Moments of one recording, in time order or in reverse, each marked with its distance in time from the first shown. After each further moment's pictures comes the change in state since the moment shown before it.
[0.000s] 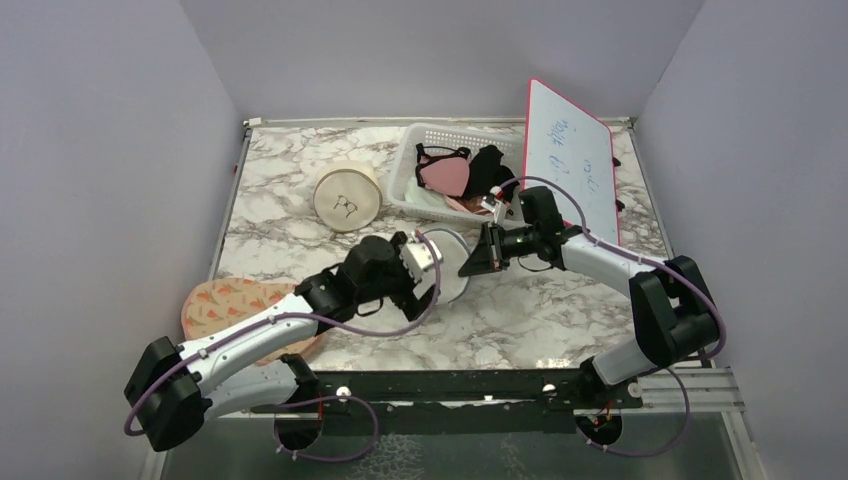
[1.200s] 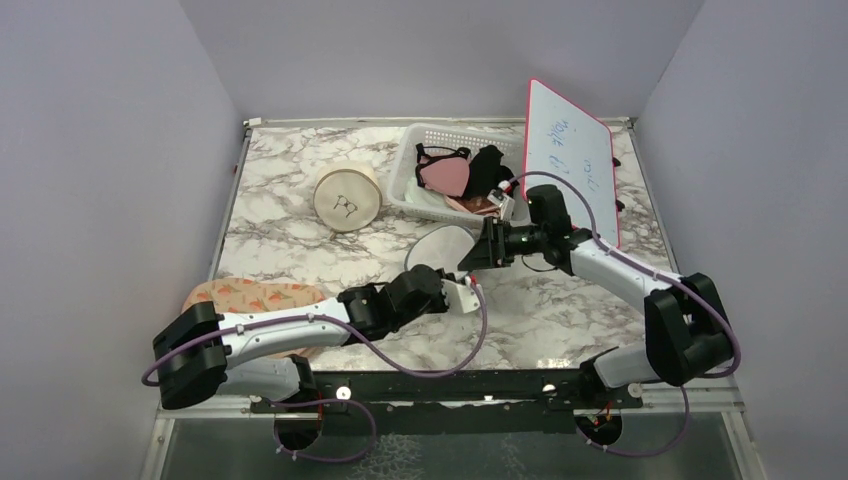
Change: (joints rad) left arm -0.372 0.187 0.013 0.117 -0.470 0.471; right arm -0.002 -0.089 -0.039 0.068 0.041 0.063
